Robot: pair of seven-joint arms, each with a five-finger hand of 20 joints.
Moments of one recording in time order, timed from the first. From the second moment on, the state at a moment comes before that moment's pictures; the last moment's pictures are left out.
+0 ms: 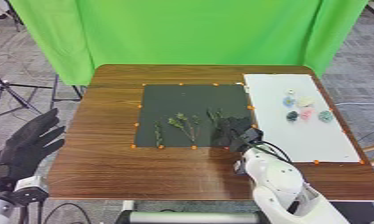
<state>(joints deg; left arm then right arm) 142.5 -61.4 -120.1 -127.7 46.3 -1.0 1.4 -95.4 -61.8 63.6 -112.2 -147.0 -14.3 21.5</state>
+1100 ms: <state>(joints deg) 142.4 -61.4 -120.0 -127.7 46.3 -1.0 1.4 -98.1 -59.0 65.3 -115.1 -145.9 -15.0 19.4</state>
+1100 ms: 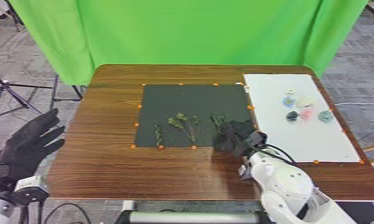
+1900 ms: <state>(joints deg) 142.3 -61.5 -120.0 -127.7 46.3 -1.0 1.3 -98.4 -58.8 68.0 -116.8 -146.4 -9.2 23.1</state>
